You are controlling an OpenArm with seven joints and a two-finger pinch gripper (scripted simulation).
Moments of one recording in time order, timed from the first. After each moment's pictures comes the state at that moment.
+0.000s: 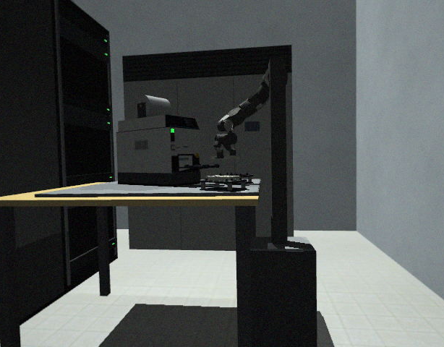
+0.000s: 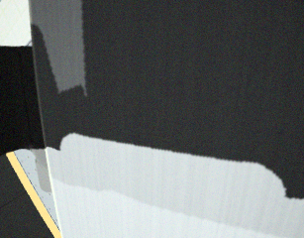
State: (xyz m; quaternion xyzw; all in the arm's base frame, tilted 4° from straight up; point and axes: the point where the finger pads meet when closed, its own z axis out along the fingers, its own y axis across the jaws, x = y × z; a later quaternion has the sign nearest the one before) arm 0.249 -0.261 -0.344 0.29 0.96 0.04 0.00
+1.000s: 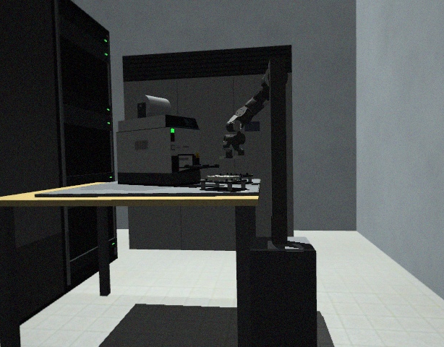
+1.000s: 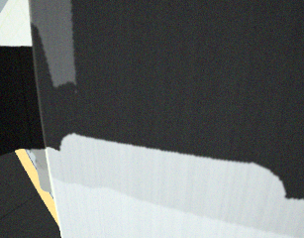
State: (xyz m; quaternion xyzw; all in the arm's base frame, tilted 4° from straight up) arm 0.206 -0.297 -0.348 0.30 0.95 0.03 0.00
